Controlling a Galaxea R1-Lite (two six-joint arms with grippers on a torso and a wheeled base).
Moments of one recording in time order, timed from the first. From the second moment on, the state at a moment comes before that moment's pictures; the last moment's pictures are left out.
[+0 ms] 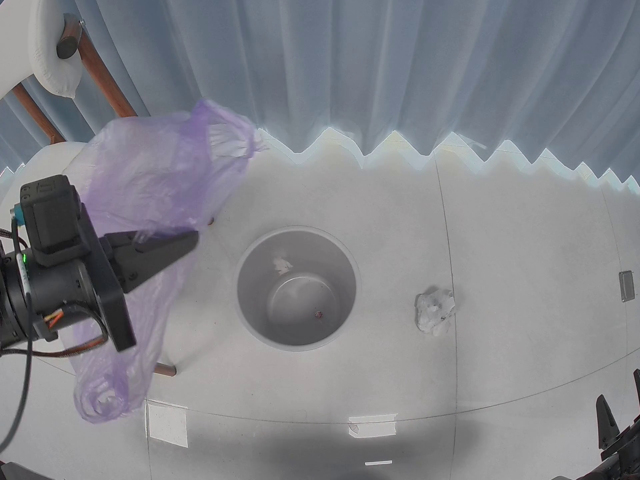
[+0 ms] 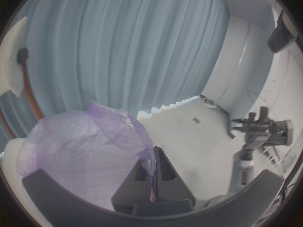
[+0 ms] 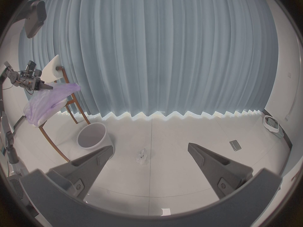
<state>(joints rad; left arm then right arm) -0.60 1.17 -0.76 -0.27 -0.15 0.19 0.00 0.02 -0.02 0.00 0.04 0.01</state>
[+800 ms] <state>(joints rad) -0.69 1.36 -0.84 -0.27 -0.18 0.14 0.00 0.02 -0.02 0.00 0.03 0.01</state>
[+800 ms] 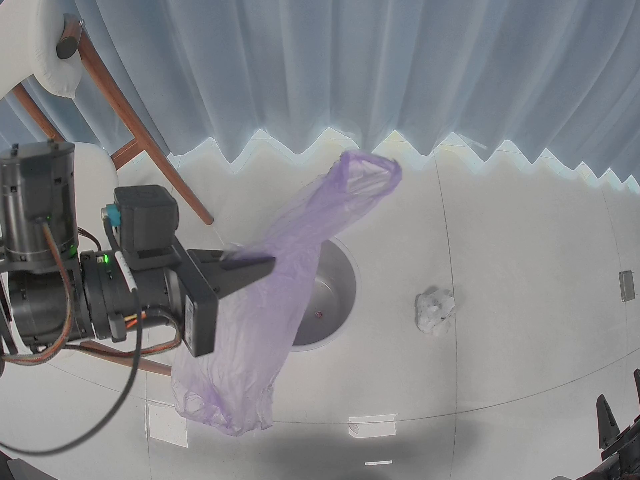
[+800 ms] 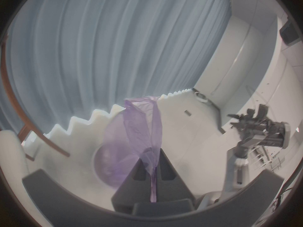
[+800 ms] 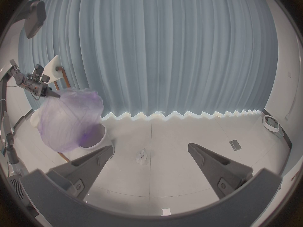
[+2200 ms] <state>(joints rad) -0.48 1.69 -1.05 -0.45 0.00 0.14 0.11 0.31 -0.24 -0.08 0.08 0.15</state>
